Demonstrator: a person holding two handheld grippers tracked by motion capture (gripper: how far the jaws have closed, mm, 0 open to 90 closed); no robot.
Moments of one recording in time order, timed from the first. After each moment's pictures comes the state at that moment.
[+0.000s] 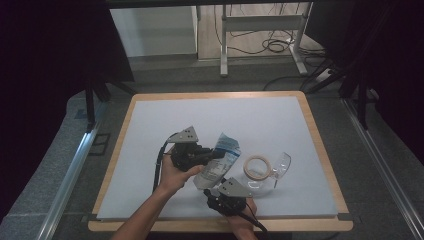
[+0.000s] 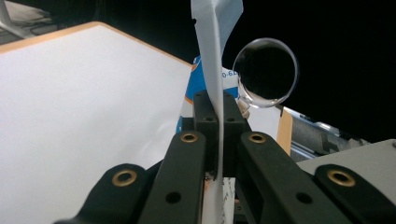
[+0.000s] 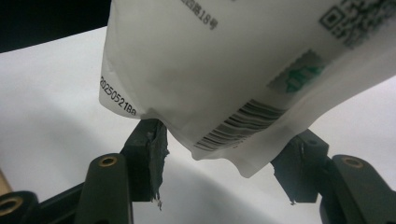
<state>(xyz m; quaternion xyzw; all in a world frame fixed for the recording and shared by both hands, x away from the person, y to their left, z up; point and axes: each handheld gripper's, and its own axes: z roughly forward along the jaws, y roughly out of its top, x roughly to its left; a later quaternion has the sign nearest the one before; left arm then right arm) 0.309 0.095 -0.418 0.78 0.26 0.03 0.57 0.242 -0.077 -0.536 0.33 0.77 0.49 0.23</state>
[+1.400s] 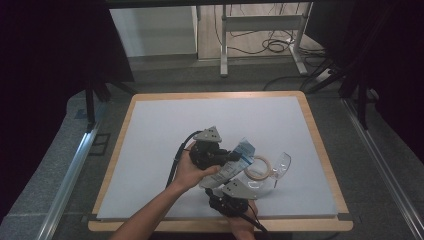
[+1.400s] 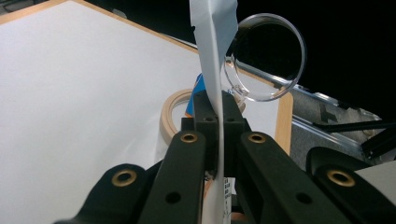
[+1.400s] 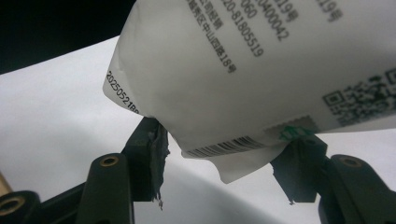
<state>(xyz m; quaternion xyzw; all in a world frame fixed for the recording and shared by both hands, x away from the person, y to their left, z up) 0.321 0.050 -0.414 0.82 0.23 0.01 0.52 0.238 -0.082 -0.535 0.36 0.75 0.51 0.23</state>
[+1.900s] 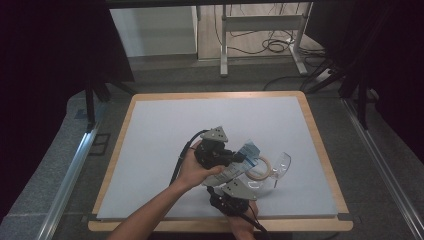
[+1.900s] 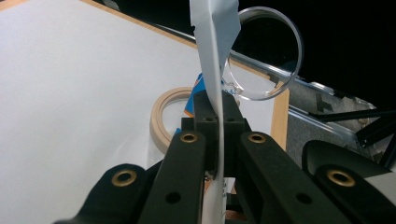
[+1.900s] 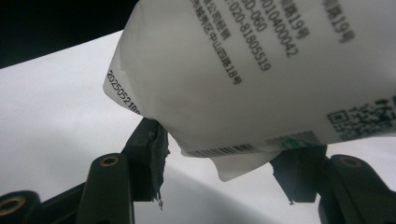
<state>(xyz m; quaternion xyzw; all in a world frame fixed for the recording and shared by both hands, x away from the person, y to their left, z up) 0.324 0.038 -0.410 0.84 0.22 0.00 0.50 0.240 -0.082 -0.535 0.36 0.74 0.50 0.26</state>
